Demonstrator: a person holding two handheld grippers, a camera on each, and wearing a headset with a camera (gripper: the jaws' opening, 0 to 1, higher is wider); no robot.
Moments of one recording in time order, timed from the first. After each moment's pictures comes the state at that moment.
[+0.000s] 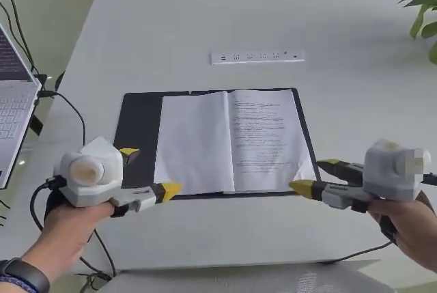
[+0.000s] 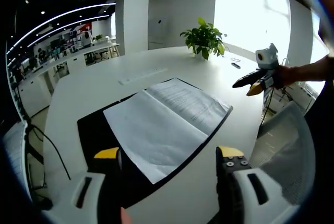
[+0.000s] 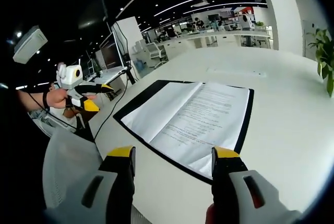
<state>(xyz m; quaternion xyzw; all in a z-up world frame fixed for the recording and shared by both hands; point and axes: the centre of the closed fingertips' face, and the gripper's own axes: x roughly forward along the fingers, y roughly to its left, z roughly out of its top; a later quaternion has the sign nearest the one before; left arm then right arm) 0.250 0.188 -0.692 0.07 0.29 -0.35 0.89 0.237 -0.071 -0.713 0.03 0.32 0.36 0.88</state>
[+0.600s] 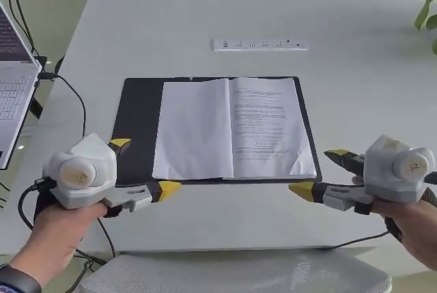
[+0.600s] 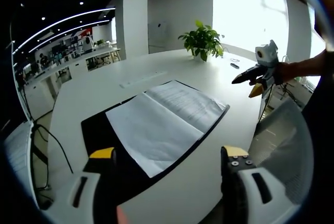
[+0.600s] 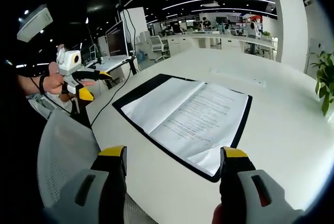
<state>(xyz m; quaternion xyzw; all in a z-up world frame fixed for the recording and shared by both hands) 0.233 0.193 -0.683 0.08 0.27 -0.34 0.89 0.223 -0.073 -0.708 -0.04 0.31 0.36 0.88</state>
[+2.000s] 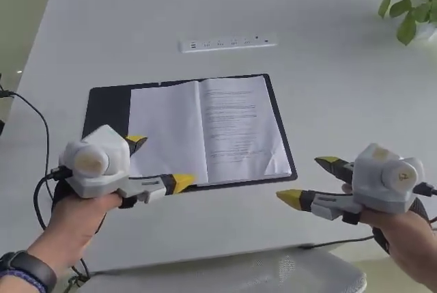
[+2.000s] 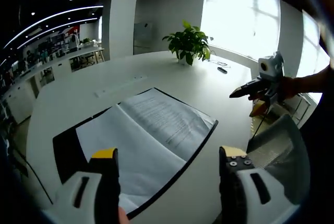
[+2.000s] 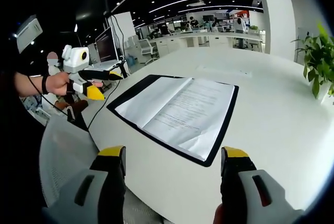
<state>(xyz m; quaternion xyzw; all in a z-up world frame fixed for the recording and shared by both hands) 0.270 0.094 -0.686 0.06 0.28 -0.41 0.87 0.209 -0.105 -0.714 -0.01 0.32 0.32 0.89</state>
